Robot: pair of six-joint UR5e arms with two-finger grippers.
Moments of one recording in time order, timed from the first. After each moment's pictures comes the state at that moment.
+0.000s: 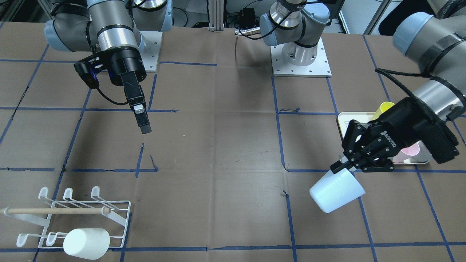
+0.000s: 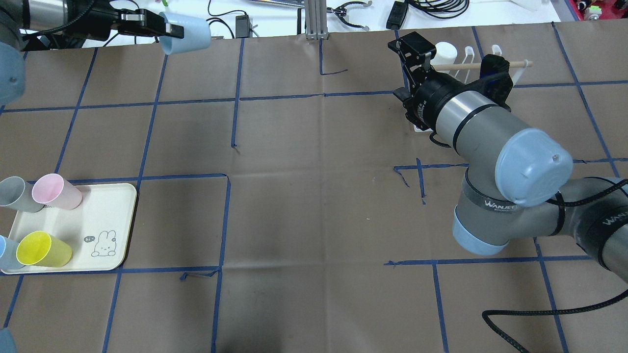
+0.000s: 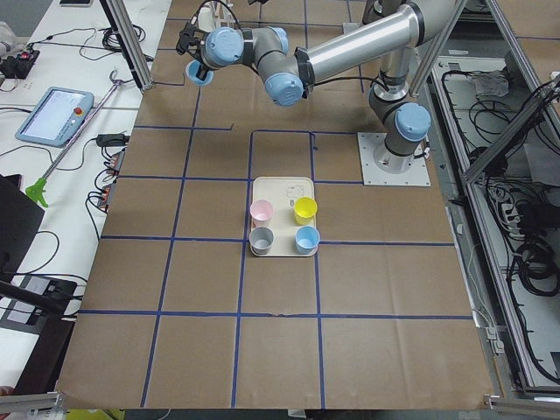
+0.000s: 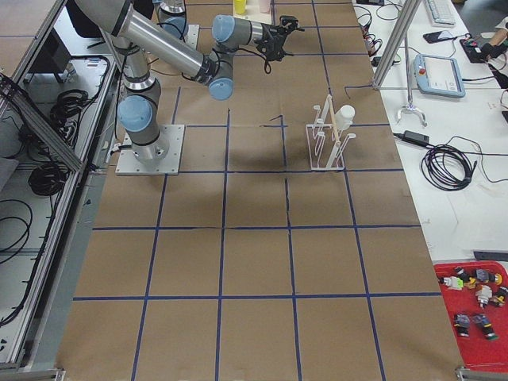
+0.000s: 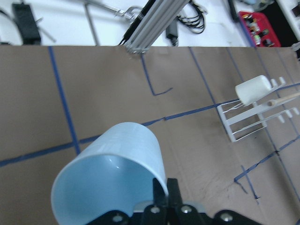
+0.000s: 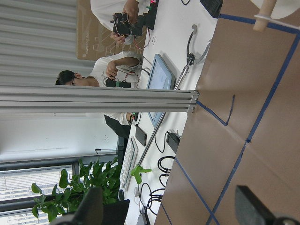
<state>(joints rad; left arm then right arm) -1.26 -1.80 -1.61 -1.07 0.63 0.62 1.60 -1.51 2.22 -3.44 -1.26 1.38</state>
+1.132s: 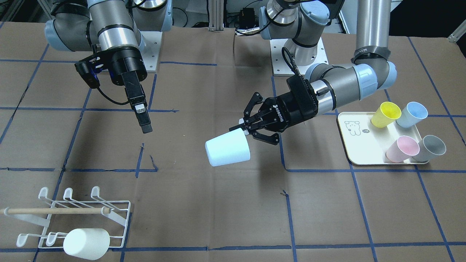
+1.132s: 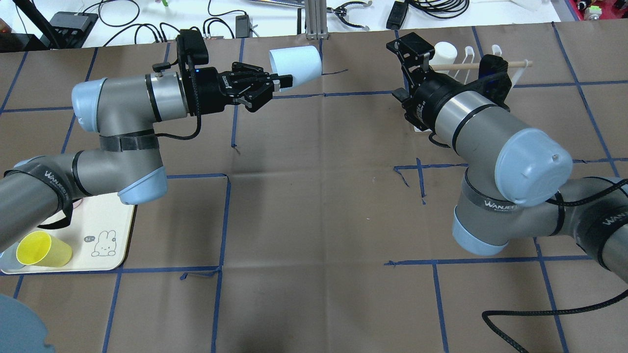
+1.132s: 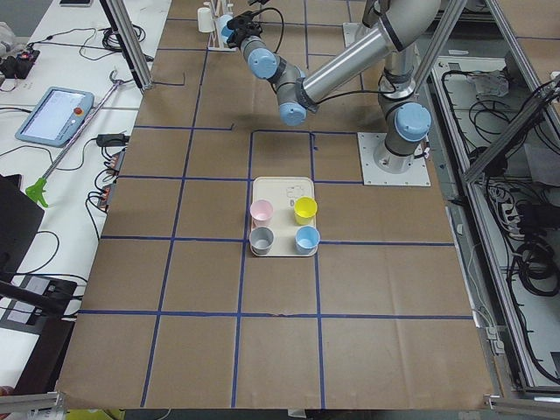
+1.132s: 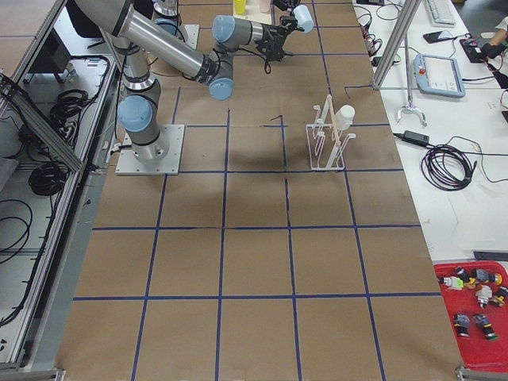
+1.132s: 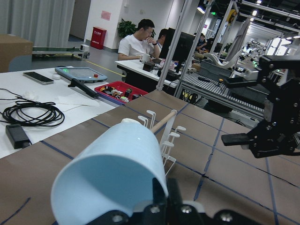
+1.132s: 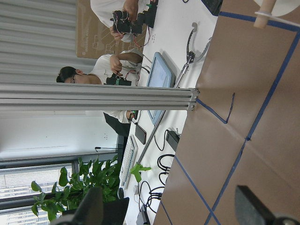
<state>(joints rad) -1.46 -1.87 -2.05 -0.09 0.30 0.56 1.60 -1.52 2.22 -3.43 -1.25 1.38</state>
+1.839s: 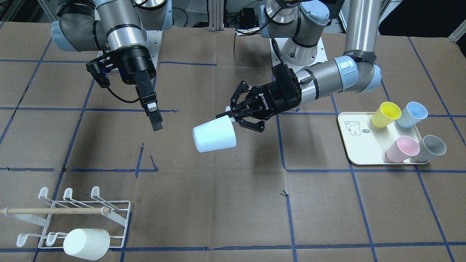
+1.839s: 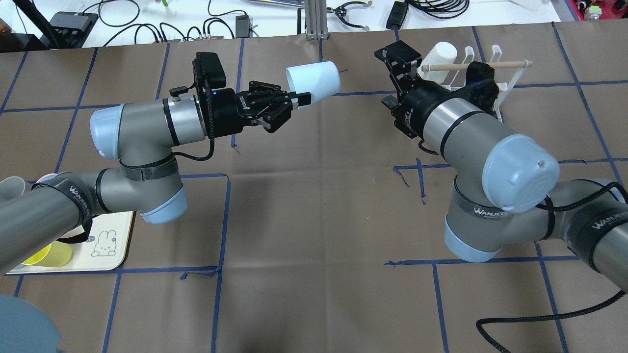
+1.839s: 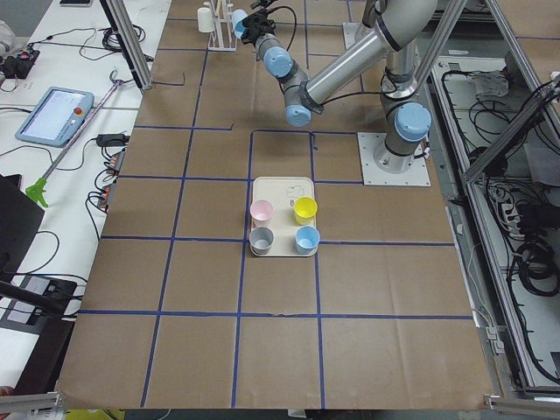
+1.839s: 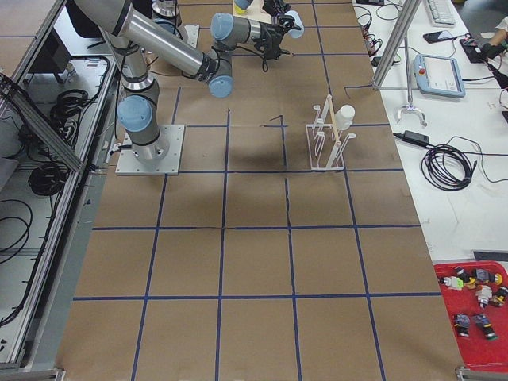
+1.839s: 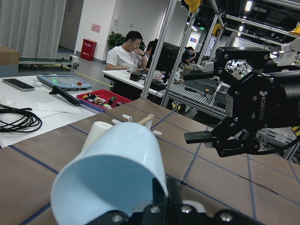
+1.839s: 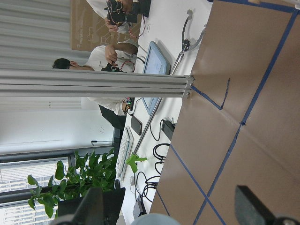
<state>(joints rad) -1.51 -1.88 -2.10 0.17 0.32 0.33 1.66 -1.52 2.23 -3.42 -1.28 1.41</state>
